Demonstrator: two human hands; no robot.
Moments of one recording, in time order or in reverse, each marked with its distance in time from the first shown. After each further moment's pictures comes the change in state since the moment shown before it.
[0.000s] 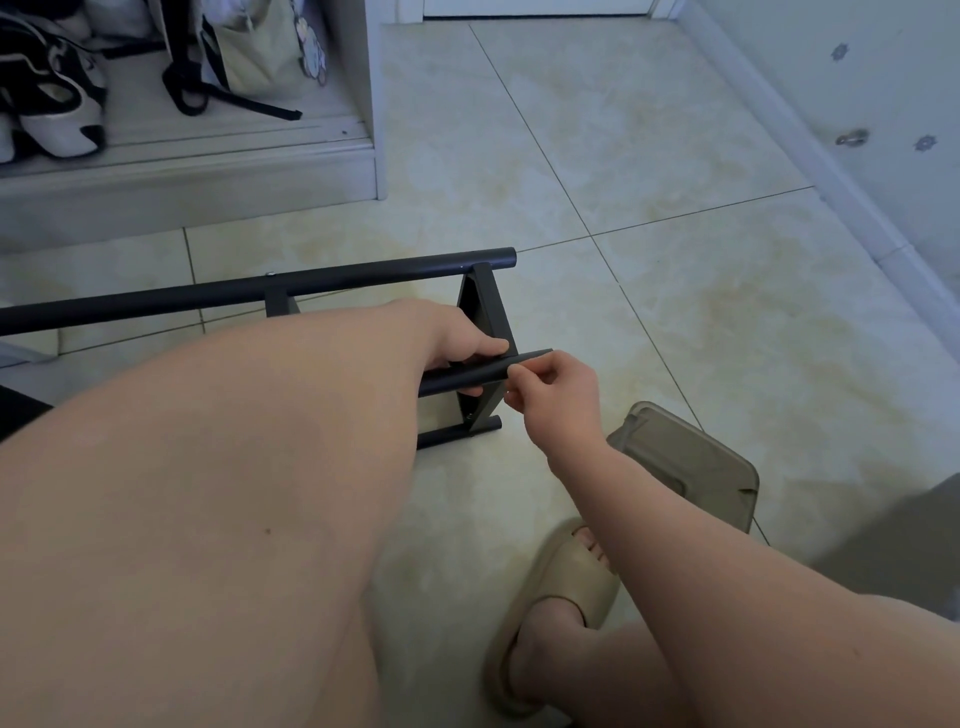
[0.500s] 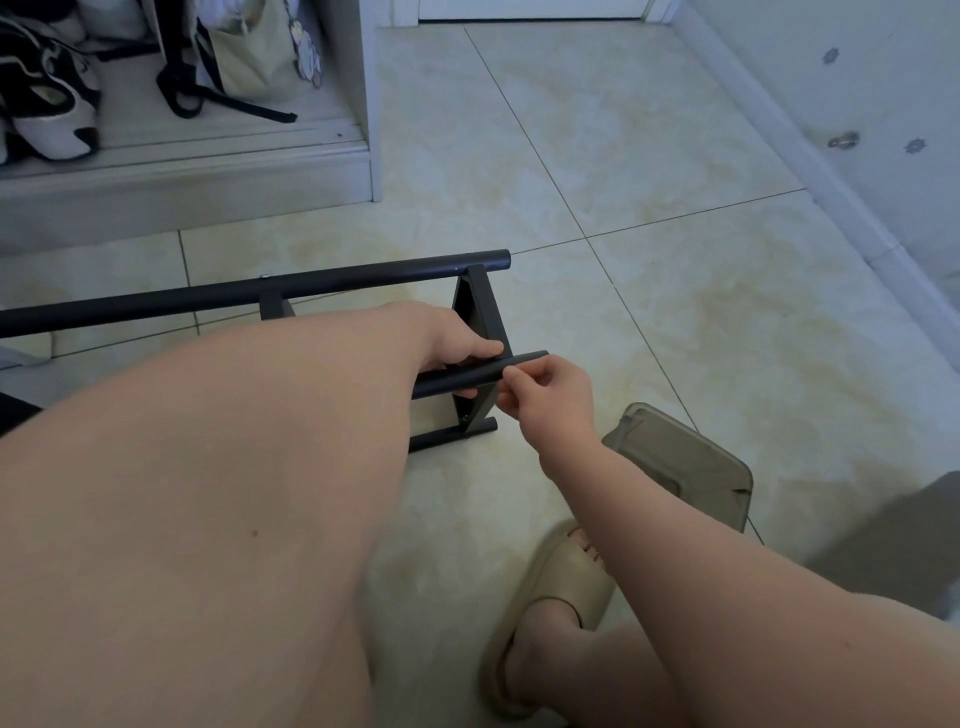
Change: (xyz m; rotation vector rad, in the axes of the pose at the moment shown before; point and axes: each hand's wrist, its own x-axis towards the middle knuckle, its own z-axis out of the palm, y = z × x) left_hand 0.001 0.001 0.002 -0.015 0.014 0.006; right_hand 0.000 -0.001 0.001 0.094 -0.023 0.057
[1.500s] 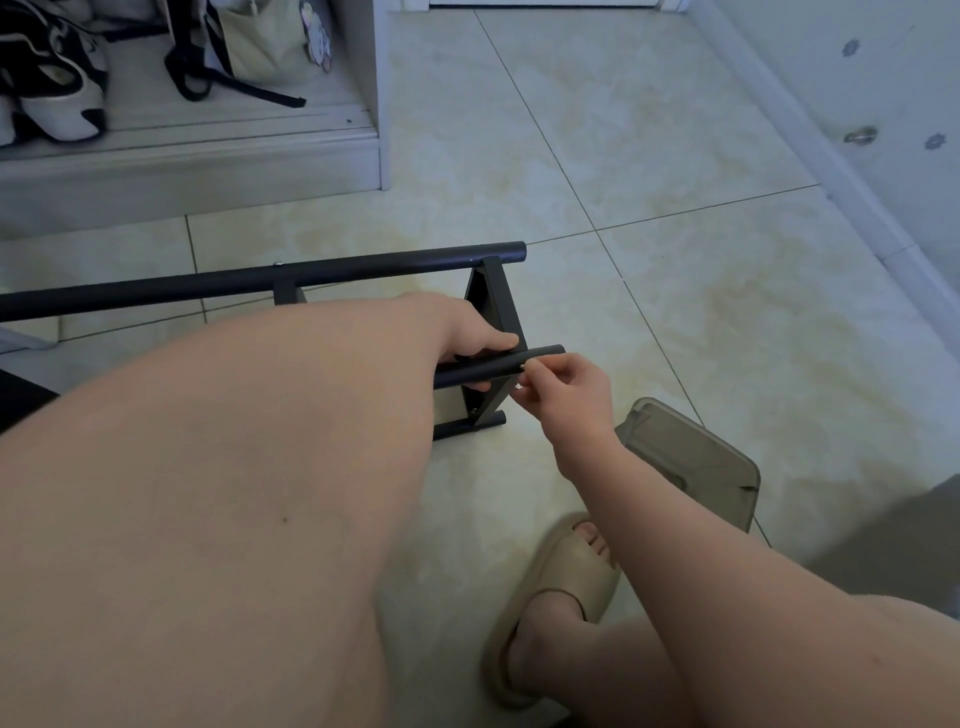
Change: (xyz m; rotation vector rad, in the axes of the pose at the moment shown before) left_hand 0.000 0.002 0.003 0.018 -0.025 0.000; right_hand -0.001 0.006 -0.004 0.112 -0.003 0.012
